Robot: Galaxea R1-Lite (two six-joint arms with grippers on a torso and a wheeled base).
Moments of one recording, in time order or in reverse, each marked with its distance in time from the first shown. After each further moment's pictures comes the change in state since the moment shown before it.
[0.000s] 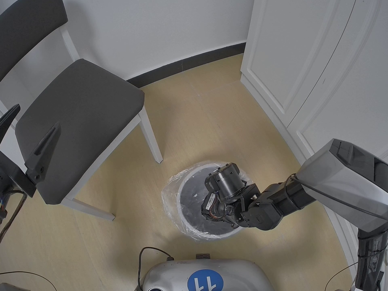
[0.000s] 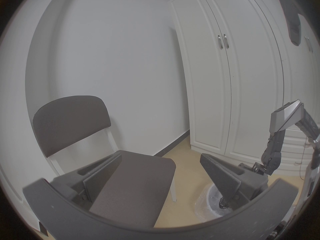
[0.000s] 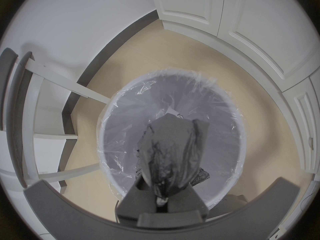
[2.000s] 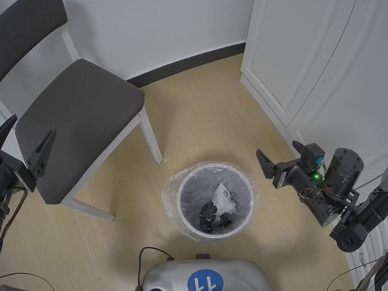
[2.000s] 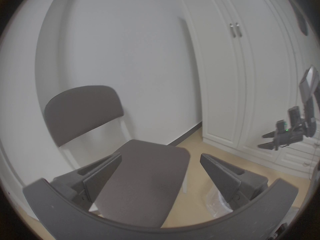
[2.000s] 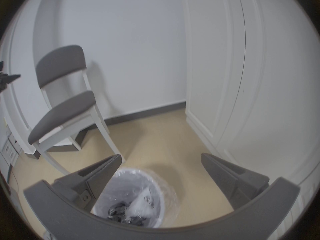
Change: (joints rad) left arm 0.137 0.016 0.025 0.013 0.008 -0.062; right arm -0.156 -0.457 0.781 -1.163 0.027 -0.958
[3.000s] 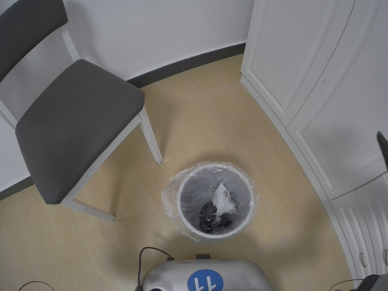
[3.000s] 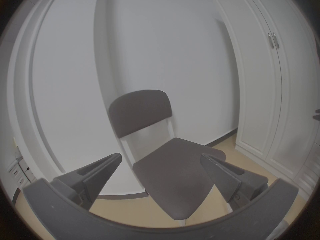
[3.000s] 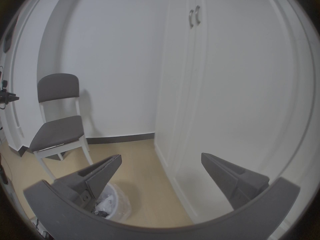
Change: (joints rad) left arm 0.379 -0.483 -0.149 0.600 0.000 -0.184; right arm -0.212 -1.044 0.102 0.702 -0.005 -0.154
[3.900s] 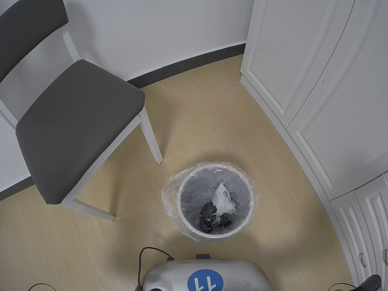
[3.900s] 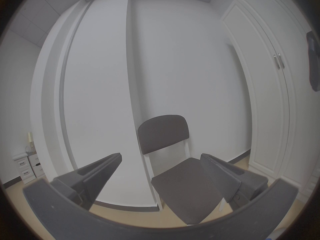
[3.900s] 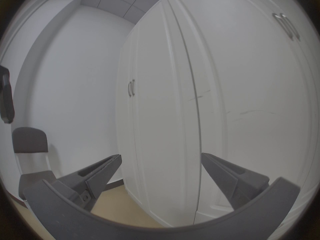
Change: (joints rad) left arm 0.136 -0.331 -0.034 0.134 0.003 -0.007; right arm -0.351 -0.697 -0.031 0.323 -0.013 0.233
